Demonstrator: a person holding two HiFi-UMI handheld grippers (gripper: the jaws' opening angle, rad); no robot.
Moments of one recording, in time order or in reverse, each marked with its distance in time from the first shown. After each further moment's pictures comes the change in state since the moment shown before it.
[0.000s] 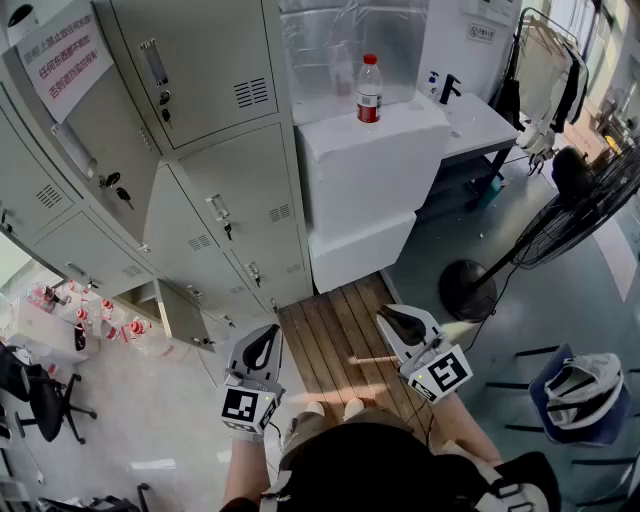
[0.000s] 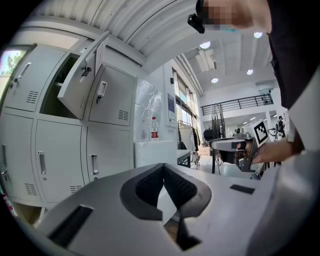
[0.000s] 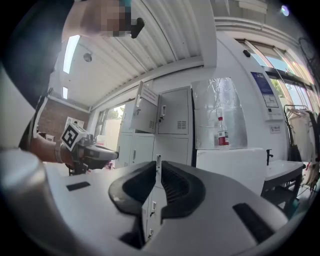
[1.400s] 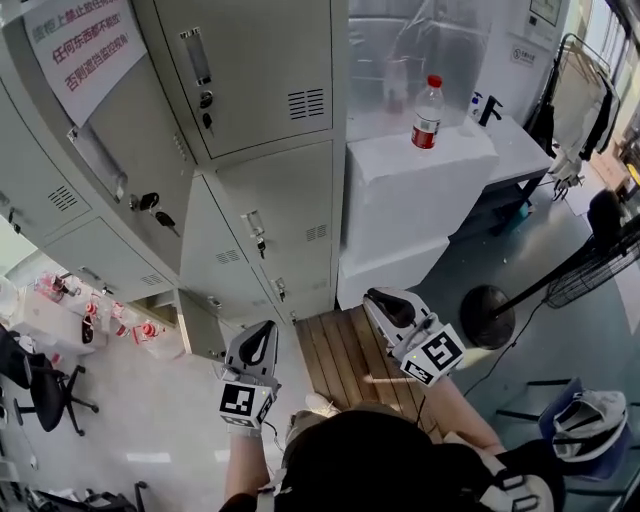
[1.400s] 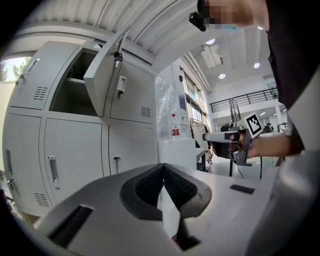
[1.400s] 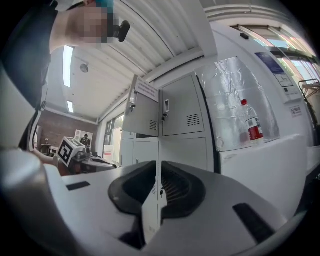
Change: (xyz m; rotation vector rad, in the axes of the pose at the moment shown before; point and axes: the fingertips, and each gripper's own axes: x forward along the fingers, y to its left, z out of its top) left arm 0.023 0.129 -0.012 0.031 -0.001 0.103; right arm 0.164 -0.010 0.011 0.077 -0.064 0.138
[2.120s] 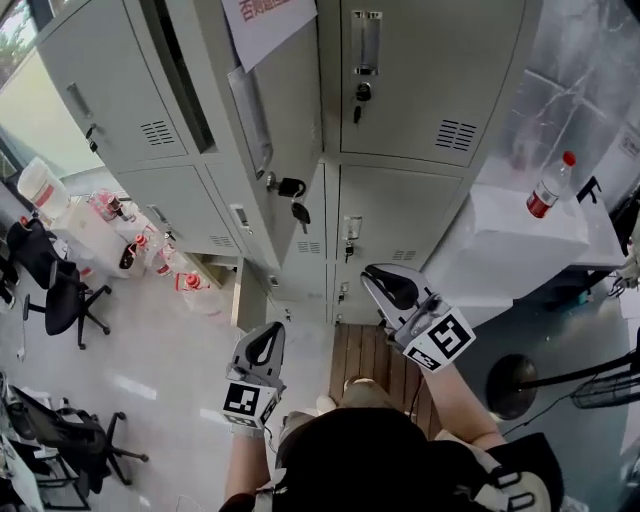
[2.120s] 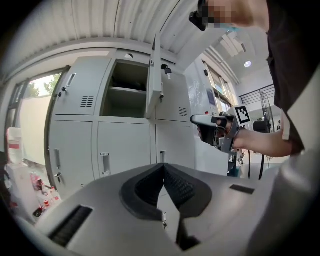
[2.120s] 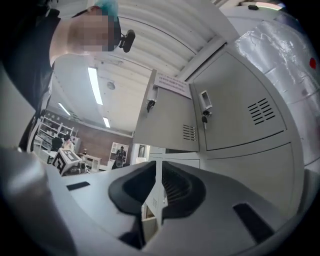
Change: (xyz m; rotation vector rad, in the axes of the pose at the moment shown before) left arm -0.074 0.108 -0.017 -0.054 0.048 0.353; right arm 0.181 0.073 0.053 -0.036 -0.148 0.449
